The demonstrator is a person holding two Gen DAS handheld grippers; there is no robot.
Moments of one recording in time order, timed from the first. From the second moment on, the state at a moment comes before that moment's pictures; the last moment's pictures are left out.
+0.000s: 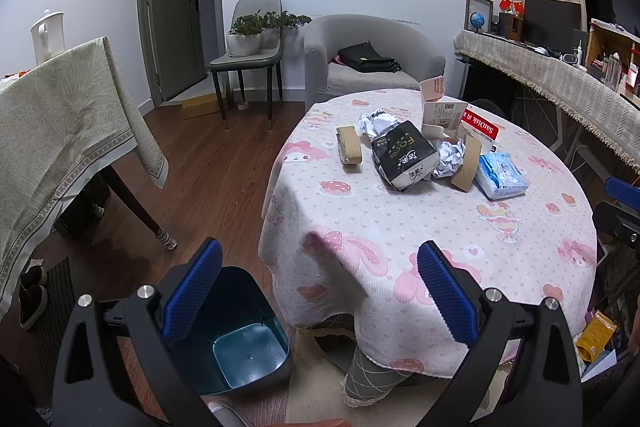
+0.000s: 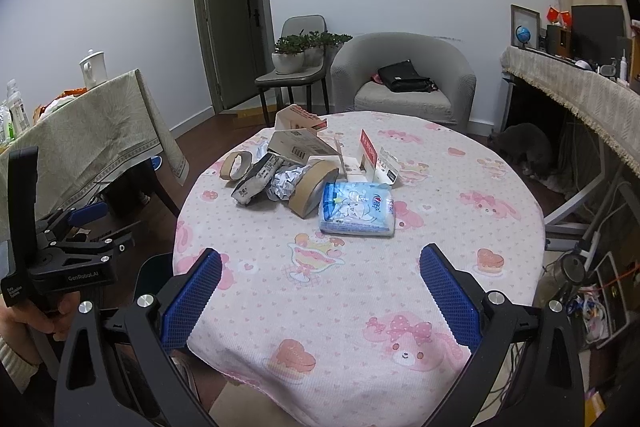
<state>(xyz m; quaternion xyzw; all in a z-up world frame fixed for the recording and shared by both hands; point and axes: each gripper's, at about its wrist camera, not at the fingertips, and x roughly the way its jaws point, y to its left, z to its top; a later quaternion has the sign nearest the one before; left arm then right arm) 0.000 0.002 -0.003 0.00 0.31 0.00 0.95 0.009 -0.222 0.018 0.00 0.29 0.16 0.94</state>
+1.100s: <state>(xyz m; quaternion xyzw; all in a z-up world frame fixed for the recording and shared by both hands) 0.031 -0.014 0.008 -0.04 0.29 -0.08 0.95 0.051 -0.227 0.004 0.02 0.31 0.16 0.94</state>
